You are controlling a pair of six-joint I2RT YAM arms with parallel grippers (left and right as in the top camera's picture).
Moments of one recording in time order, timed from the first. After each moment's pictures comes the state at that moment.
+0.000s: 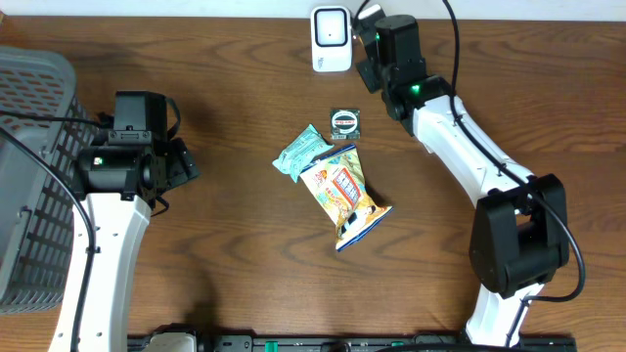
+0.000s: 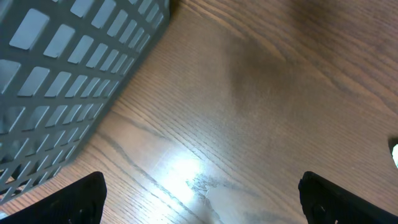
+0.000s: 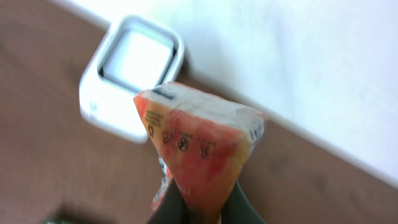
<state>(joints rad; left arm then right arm) -0.01 1.31 1.26 -1.15 -0.32 -0.43 0.37 1.99 1.58 -0.15 0.21 -0.30</state>
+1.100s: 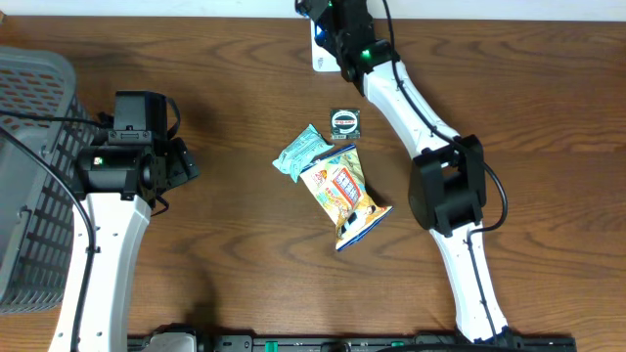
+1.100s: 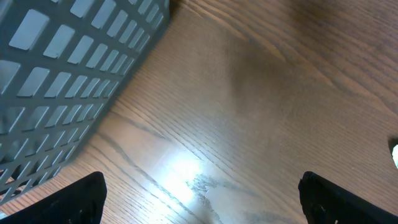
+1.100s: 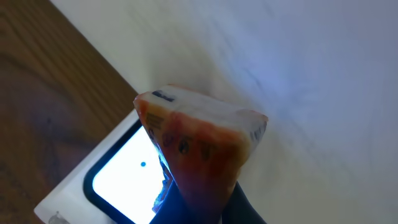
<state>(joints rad) -0.01 1.31 1.26 -1.15 -0.32 -0.43 0.42 2.52 2.29 -0.27 0.20 -0.65</state>
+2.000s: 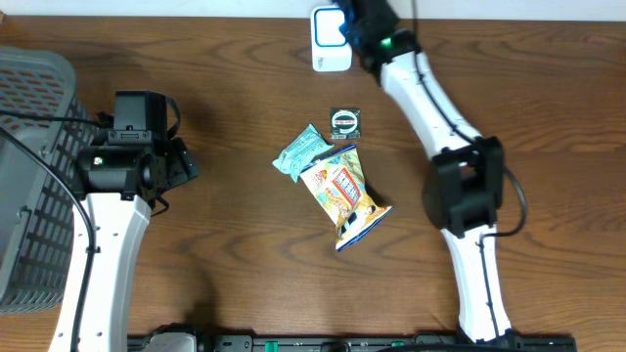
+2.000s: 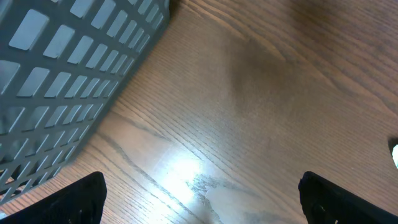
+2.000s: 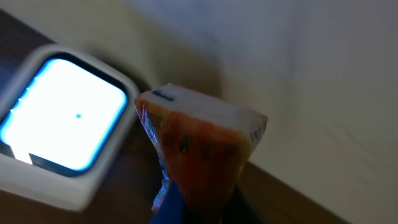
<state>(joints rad) -0.01 1.31 1.26 -1.15 -0.32 -0.43 0.34 2.44 2.29 -0.45 0.31 -0.43</state>
